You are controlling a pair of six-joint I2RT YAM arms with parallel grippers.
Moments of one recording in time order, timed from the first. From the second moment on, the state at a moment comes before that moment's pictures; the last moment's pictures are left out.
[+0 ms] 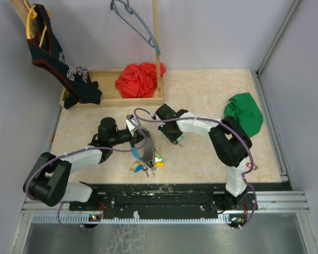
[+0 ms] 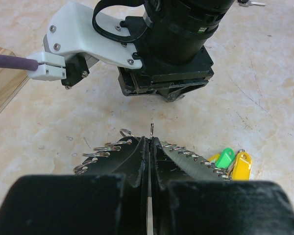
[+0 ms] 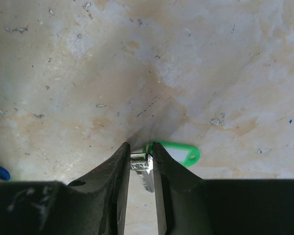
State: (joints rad) left arm -0.44 1.35 0.46 0.62 0.70 0.21; right arm 0.75 1.92 1.31 -0.61 0.10 -0.05
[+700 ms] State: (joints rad) left arm -0.44 1.35 0.46 0.62 0.70 0.21; right arm 0.75 1.92 1.33 -0.69 0.12 -0.05
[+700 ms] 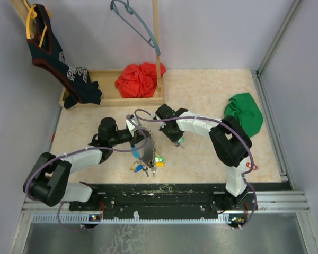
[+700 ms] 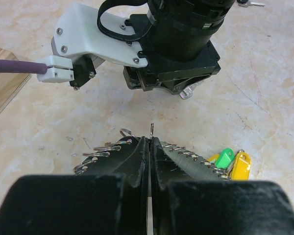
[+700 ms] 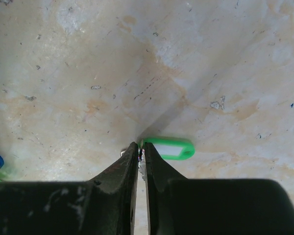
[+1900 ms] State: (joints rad) left arm -0.44 1.25 0.45 0.63 0.75 0.21; right arm 0.66 1.39 0.87 -0.08 -0.18 -0.15
